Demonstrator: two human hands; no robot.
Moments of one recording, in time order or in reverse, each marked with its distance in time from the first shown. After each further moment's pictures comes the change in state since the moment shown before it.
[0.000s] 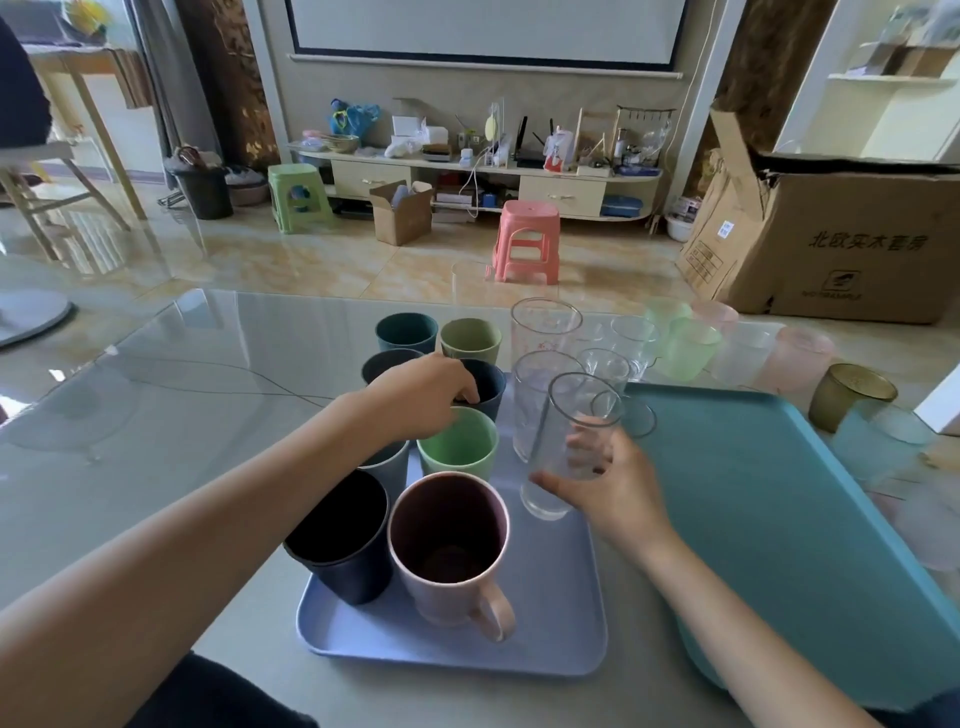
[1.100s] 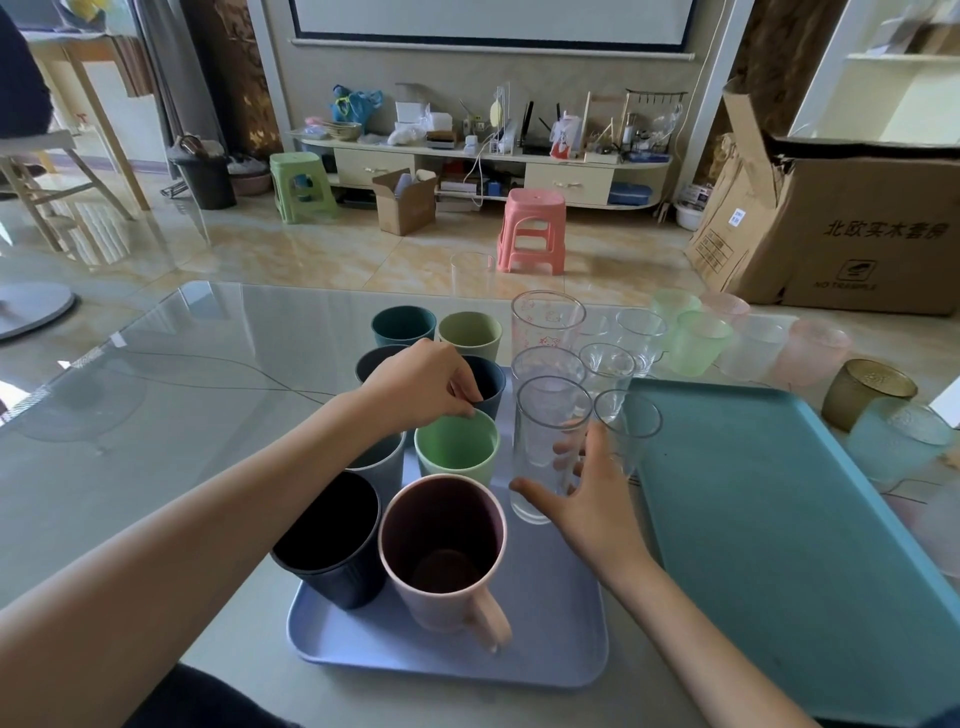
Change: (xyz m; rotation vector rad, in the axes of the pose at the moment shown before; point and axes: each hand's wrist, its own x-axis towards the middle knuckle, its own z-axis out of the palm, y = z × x) left_hand 0.013 -0.004 0.007 -0.252 0.106 -0.082; right_hand -0.004 0.012 0.019 -0.106 -0.026 -0.061
